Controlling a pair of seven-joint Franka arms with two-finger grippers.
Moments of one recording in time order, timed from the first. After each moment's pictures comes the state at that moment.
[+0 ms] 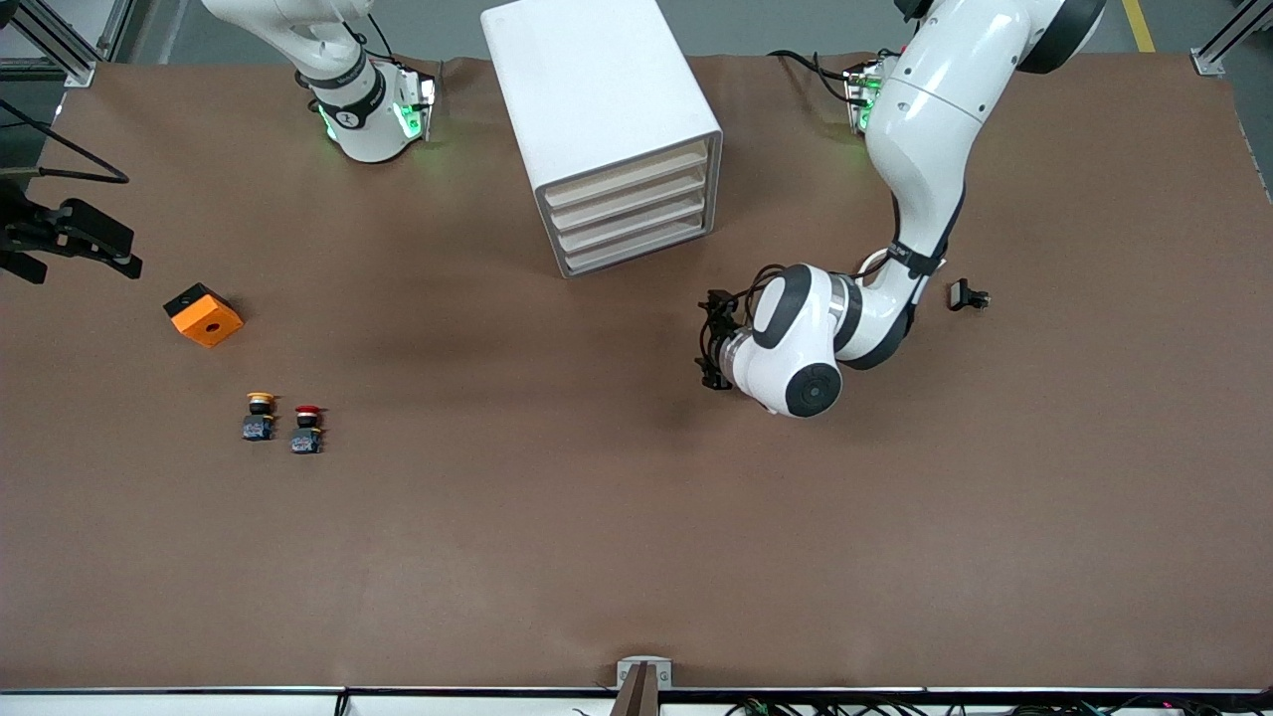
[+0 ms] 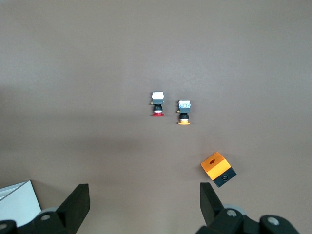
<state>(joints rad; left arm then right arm) -0.46 0.76 -0.12 -1.54 -0.58 1.90 -1.94 0.02 0.04 -0.04 -1.45 -0.02 1.50 -0.08</state>
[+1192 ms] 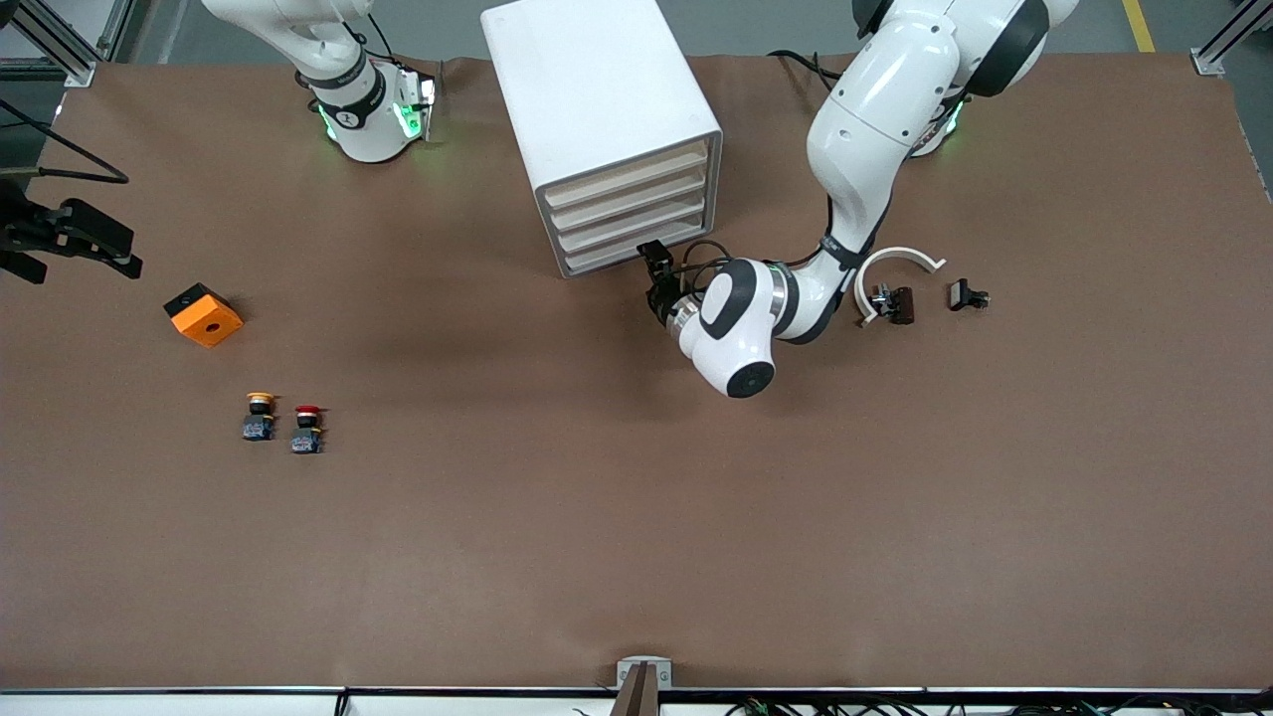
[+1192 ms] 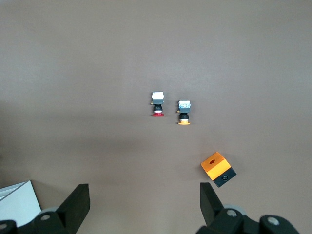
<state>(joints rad) -0.57 0.87 -0.11 -1.55 -0.84 1.75 -2.18 0.02 0.04 -0.04 -1.45 -0.02 1.50 -0.08</state>
